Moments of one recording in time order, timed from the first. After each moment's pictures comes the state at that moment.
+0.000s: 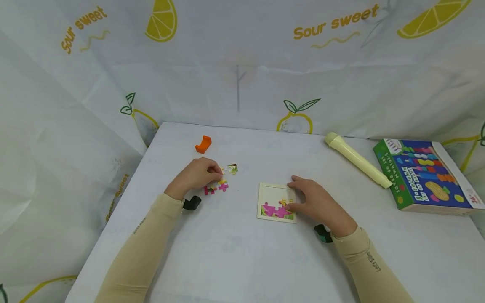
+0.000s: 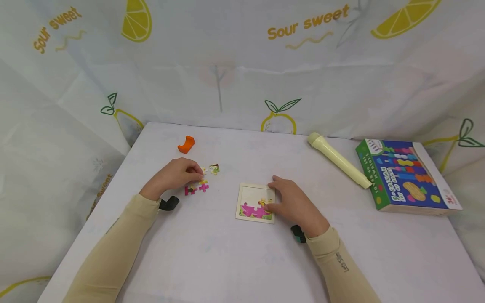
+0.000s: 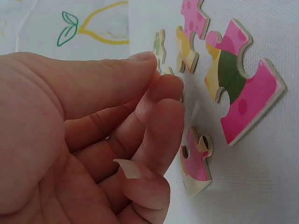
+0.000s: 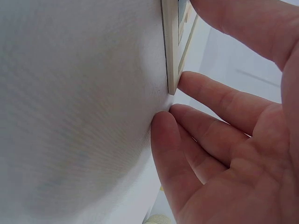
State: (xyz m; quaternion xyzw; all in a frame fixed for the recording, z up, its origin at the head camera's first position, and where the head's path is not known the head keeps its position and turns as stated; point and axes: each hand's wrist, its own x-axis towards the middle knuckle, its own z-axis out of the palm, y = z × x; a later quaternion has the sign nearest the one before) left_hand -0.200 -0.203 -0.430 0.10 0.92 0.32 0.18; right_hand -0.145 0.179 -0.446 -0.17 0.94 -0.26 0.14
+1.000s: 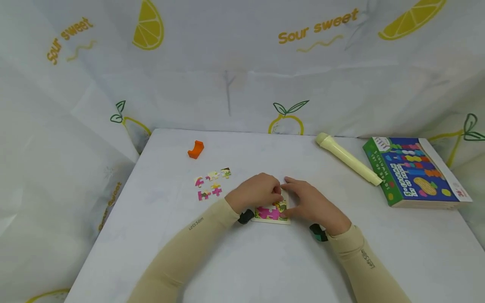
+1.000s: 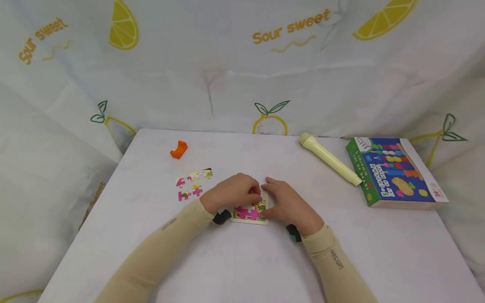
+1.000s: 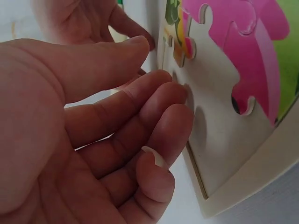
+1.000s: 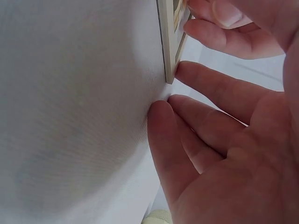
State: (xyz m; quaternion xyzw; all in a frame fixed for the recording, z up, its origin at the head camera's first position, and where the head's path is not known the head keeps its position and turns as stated) left_hand -0.188 -0.020 -0.436 0.30 0.90 0.24 0.21; right_hand -0.147 0.191 -0.450 -0.20 0.92 -0.30 0.15
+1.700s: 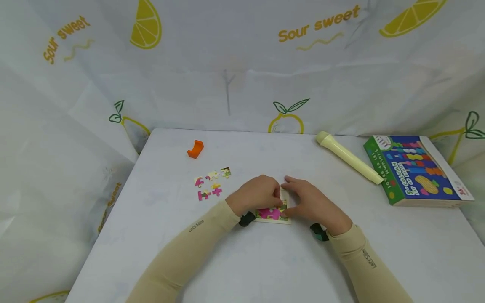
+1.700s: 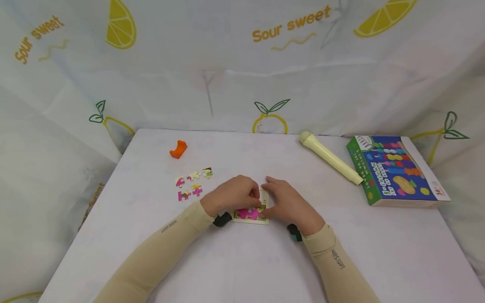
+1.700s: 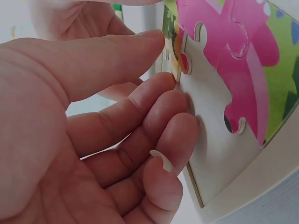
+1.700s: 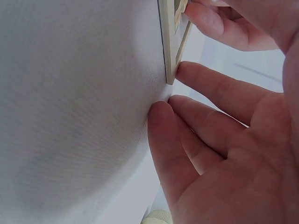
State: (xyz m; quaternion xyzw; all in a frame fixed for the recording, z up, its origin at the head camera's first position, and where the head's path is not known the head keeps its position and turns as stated) left_hand -0.180 -0.019 -0.434 0.27 0.91 0.24 0.22; right_hand -0.149 0.189 -0.451 -0.20 0.92 -0.30 0.14
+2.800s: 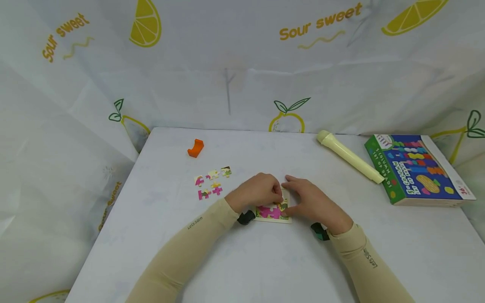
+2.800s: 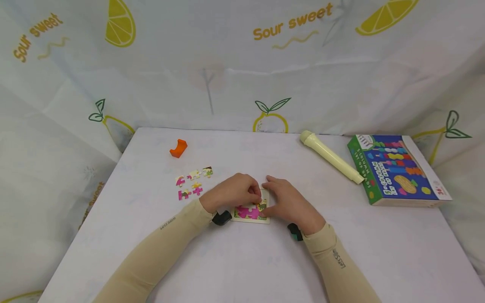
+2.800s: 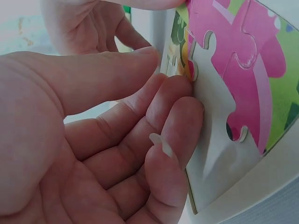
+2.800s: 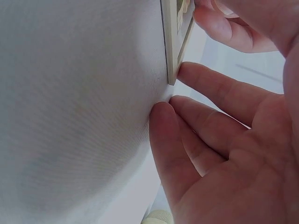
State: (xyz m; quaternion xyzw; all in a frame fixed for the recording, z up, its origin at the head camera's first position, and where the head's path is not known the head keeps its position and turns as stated) left_hand -0.187 -0.020 -0.435 0.24 0.89 0.29 0.26; right_hand -0.149 0.188 -0.451 -0.19 0.93 -0.29 0.14
